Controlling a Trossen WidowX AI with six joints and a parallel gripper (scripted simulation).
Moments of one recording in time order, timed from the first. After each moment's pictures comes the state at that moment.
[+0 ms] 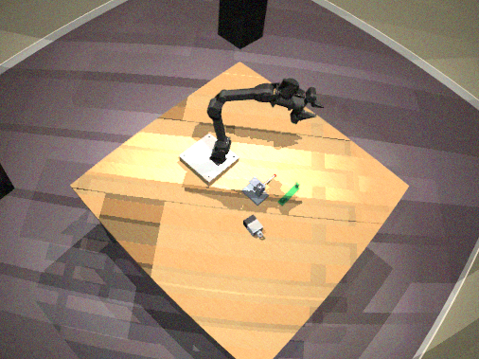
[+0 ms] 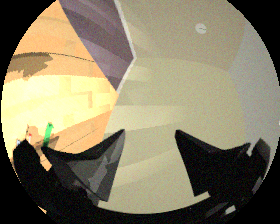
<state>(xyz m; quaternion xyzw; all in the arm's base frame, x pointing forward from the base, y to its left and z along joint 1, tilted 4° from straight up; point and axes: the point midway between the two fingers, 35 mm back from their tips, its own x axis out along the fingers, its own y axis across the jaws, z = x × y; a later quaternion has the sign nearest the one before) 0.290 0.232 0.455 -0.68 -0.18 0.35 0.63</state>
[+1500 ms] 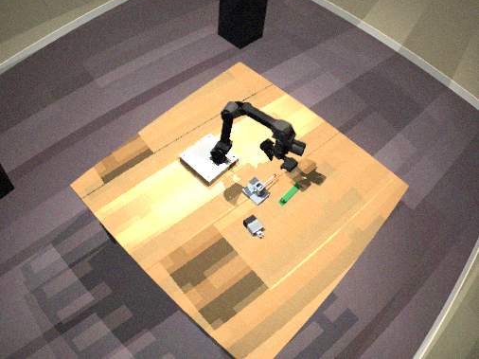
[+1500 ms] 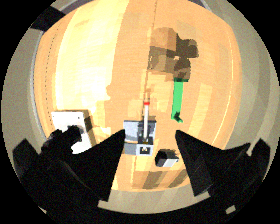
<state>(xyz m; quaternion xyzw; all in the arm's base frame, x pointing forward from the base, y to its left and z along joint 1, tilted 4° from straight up) 0.270 0.104 0.175 -0.49 0.47 0.52 0.52</state>
